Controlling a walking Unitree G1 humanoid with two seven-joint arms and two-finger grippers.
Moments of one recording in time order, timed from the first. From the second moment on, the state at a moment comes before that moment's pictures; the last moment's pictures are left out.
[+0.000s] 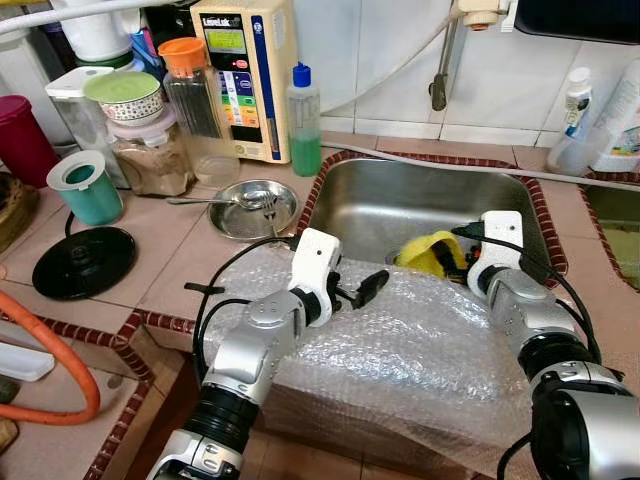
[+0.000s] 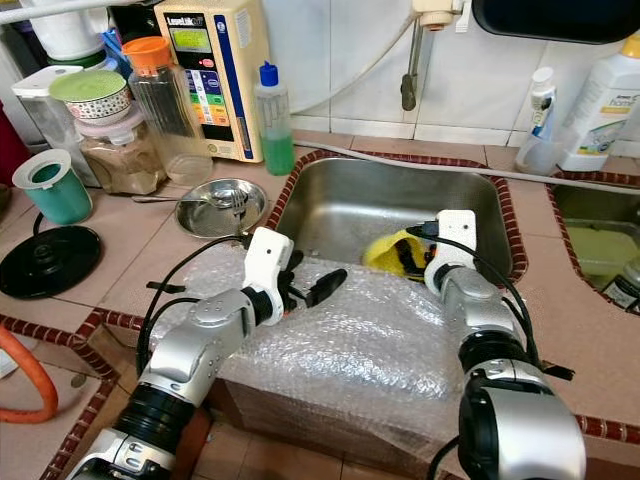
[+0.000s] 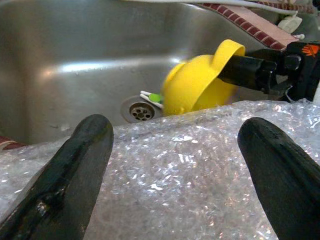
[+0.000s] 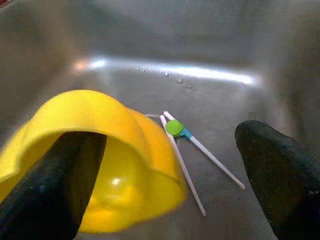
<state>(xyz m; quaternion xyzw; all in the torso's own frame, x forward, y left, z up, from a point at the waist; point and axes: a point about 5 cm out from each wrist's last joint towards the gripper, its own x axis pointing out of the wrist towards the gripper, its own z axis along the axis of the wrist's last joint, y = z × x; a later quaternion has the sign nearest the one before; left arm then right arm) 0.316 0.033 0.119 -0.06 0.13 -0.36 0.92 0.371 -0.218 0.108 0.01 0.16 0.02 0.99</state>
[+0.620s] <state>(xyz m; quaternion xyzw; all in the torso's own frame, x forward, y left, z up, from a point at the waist) 0.317 0.033 0.119 -0.05 0.13 -0.35 0.93 0.372 -0.229 0.110 -0.09 0.17 -0.04 0.98</state>
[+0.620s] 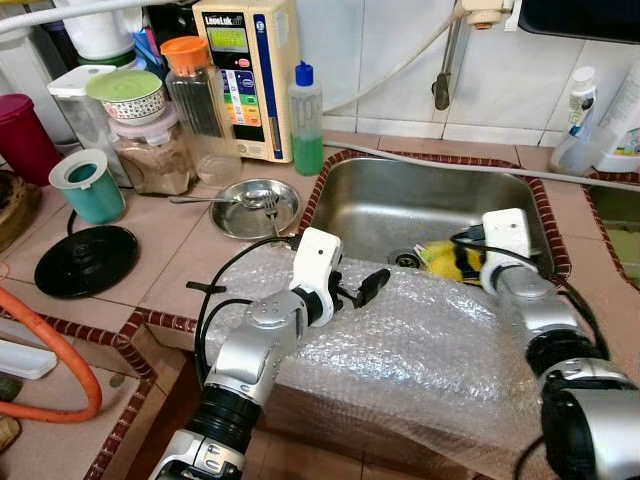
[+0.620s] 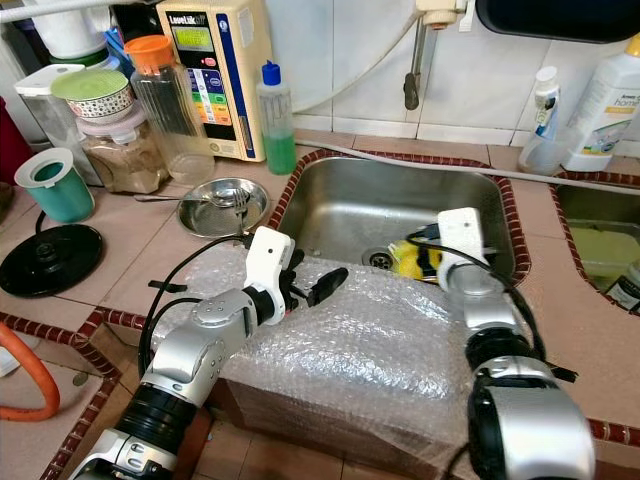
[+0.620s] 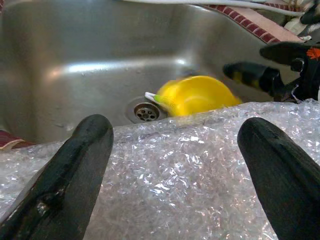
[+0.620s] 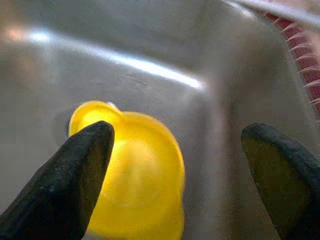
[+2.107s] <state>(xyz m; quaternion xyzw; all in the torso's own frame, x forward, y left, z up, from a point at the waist) 0.352 0.101 0.137 0.10 0.00 -0.15 0.98 0.332 -0.153 0.141 -0.01 0.07 0.17 0.98</state>
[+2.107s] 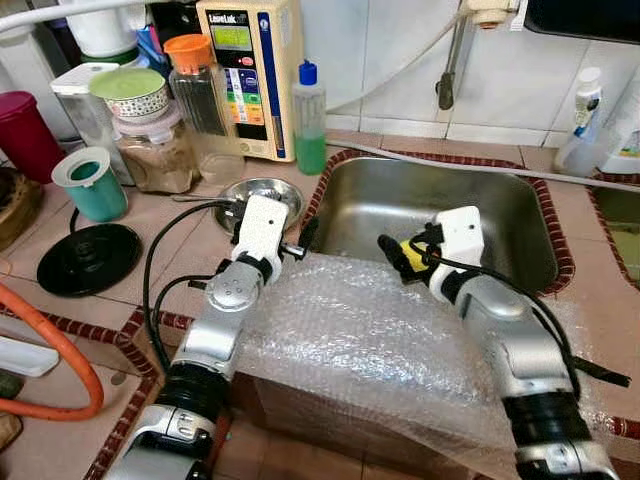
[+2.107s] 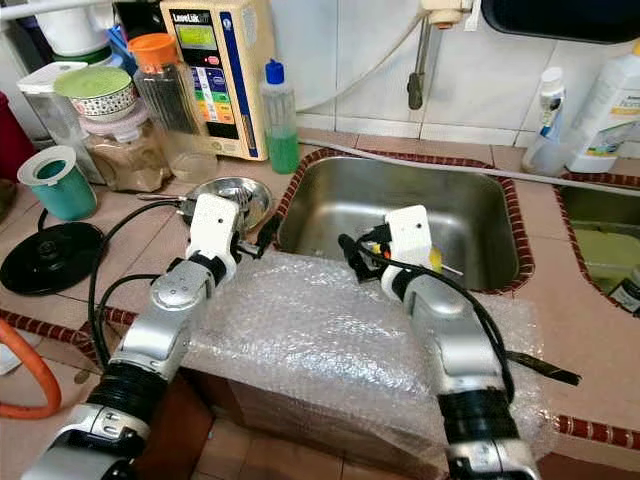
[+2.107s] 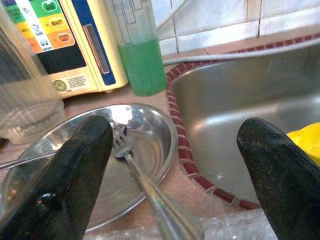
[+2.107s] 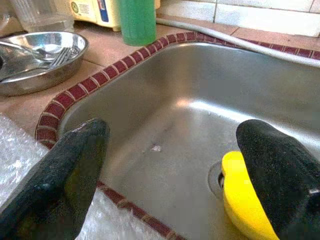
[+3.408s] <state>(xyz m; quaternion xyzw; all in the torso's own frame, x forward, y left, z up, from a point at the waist) 0.352 0.110 0.107 0.09 0.05 -0.14 0.98 0.307 -0.142 0.150 -0.04 0.12 0.25 0.96</state>
